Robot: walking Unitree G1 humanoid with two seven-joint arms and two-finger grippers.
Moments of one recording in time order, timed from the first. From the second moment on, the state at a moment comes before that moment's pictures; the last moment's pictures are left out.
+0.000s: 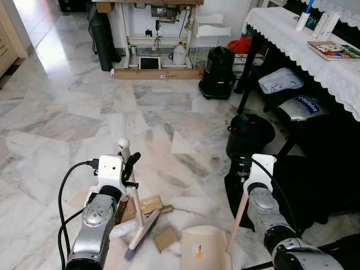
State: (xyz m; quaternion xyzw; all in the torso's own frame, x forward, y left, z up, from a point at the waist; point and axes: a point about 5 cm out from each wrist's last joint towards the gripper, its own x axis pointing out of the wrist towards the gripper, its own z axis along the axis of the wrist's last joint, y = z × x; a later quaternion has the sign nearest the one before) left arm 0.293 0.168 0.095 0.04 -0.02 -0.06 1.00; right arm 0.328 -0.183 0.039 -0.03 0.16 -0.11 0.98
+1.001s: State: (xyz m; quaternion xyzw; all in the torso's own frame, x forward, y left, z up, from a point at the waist) left arm 0.293 0.162 0.090 0.04 0.00 -0.09 1.00; right arm 0.327 -0.178 0.041 0.00 0.13 -0.11 0.99
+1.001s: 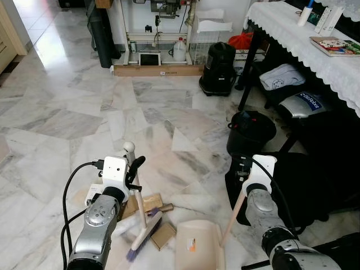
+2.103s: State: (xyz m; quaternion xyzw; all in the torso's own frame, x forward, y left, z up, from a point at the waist) left arm 0.293 0.161 0.085 0.05 0.05 -0.13 0.99; right arm 0.320 -0.170 0.033 -0.02 0.13 -0.11 0.99
